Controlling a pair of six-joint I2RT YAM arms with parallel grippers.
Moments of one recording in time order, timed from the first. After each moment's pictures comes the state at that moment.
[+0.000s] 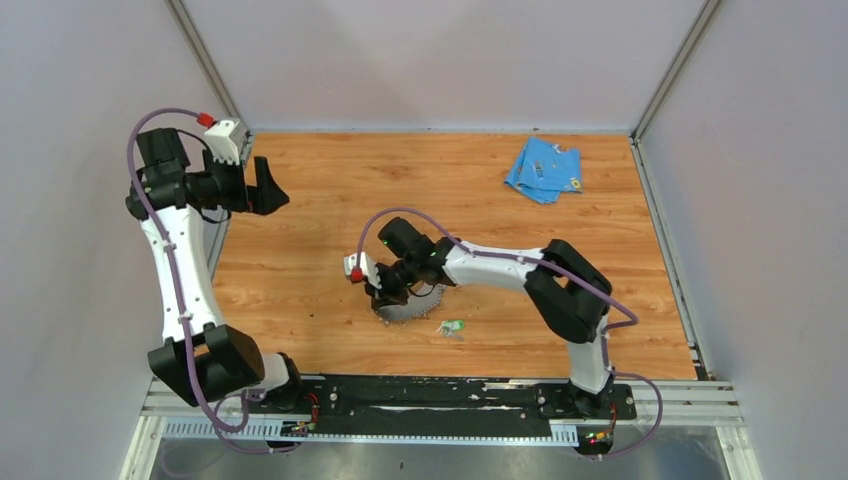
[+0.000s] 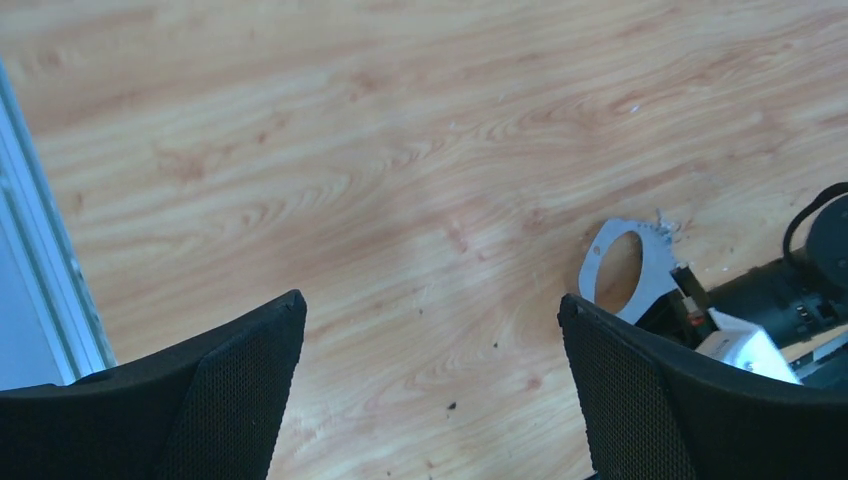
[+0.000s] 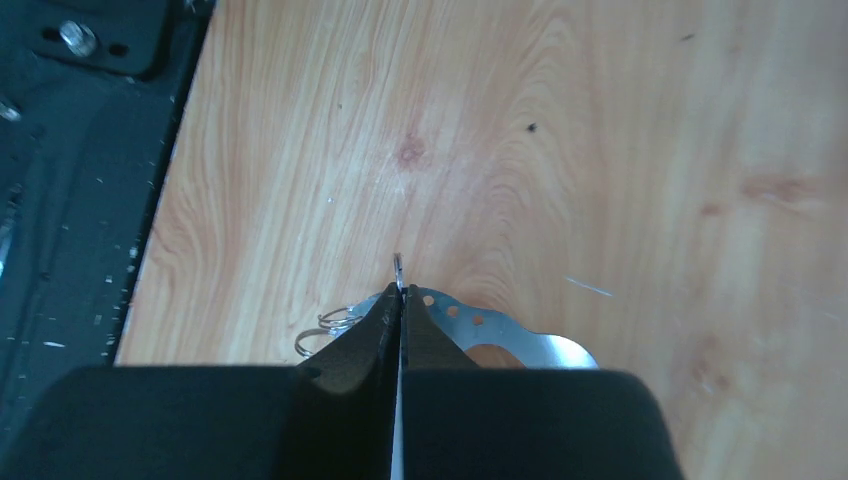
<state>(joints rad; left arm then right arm) 0.42 1.34 1.48 -1.02 0.71 0.37 1.00 1.99 1.36 -0.24 -0.66 -0.60</state>
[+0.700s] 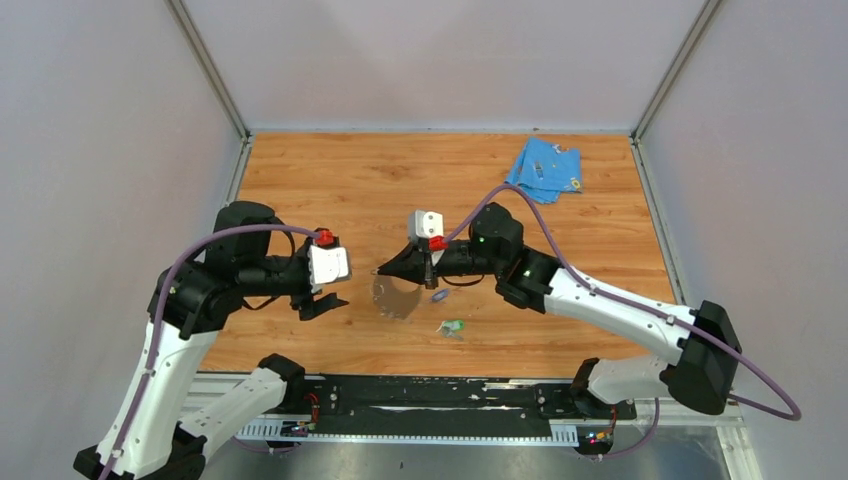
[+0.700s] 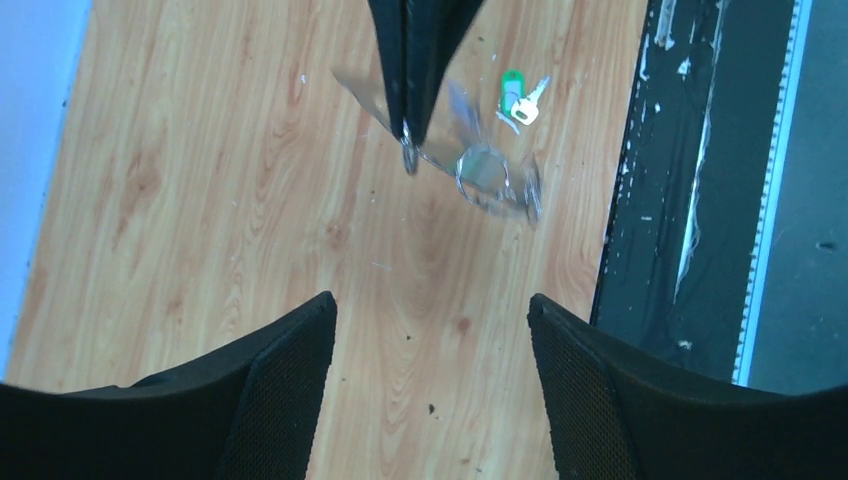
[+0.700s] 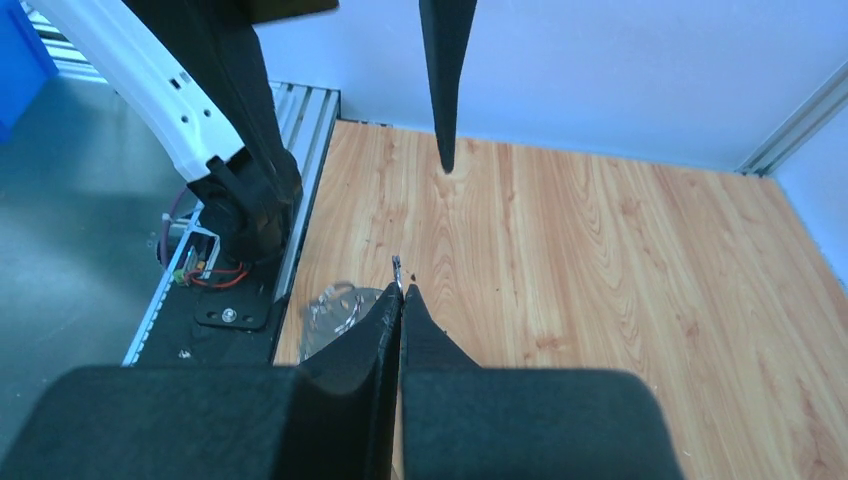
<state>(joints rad) -0.42 0.84 1.33 -1.23 0.62 0.77 0.99 1.29 1.02 0.23 -0.62 -0.22</state>
